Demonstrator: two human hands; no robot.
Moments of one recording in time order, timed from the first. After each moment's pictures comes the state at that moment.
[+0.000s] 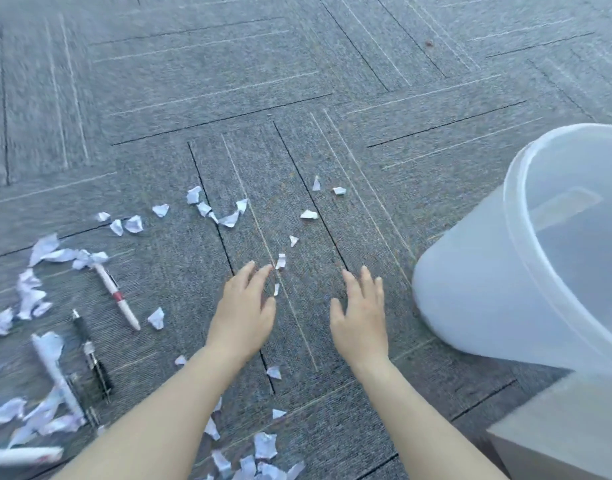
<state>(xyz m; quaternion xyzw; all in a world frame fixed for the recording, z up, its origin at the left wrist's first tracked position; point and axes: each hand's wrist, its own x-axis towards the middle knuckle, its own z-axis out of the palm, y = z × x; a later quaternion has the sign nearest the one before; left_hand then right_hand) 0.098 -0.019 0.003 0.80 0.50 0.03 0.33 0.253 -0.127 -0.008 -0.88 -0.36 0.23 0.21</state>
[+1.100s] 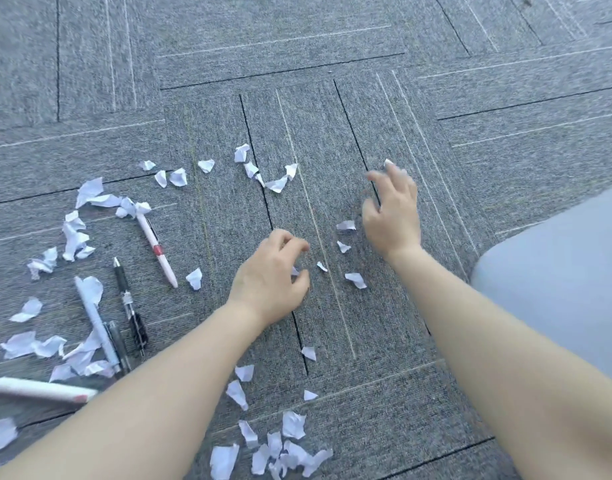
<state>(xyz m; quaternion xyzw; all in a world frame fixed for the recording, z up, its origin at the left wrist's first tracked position) 0.080 0.001 -0.003 0.85 0.44 0.05 0.29 0.302 -0.001 -0.018 -0.81 -0.50 0.16 0.25</state>
